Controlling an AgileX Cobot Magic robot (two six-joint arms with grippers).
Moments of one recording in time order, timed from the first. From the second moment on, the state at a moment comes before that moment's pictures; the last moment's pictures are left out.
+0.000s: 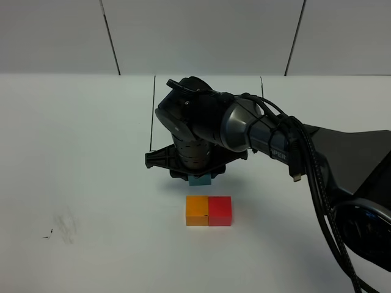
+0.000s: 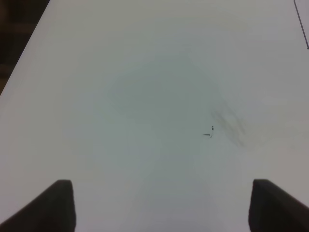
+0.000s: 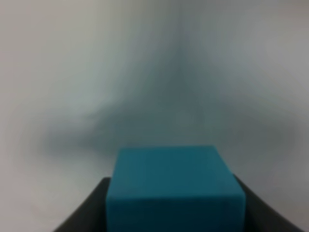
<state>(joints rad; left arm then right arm) 0.03 -0.01 -0.50 0.11 1.08 -0.08 0.75 2.27 -1.83 -0.24 1.06 0.88</state>
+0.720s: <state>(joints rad) 0.03 -0.01 -0.50 0.11 1.08 -0.08 0.75 2.29 -1.83 -0.20 1.05 0.89</state>
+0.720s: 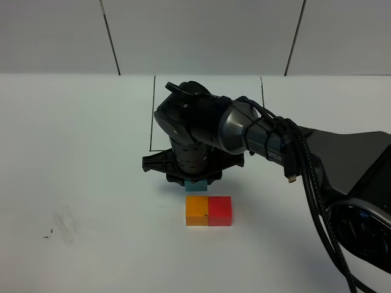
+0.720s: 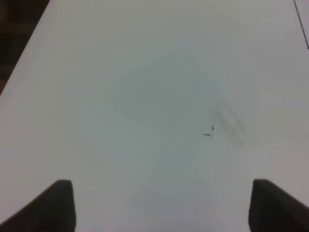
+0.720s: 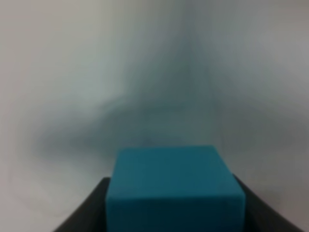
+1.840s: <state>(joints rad) 0.03 -0.01 -0.50 0.11 1.08 -0.08 0.75 2.36 -1.84 -0.19 1.07 0.93</state>
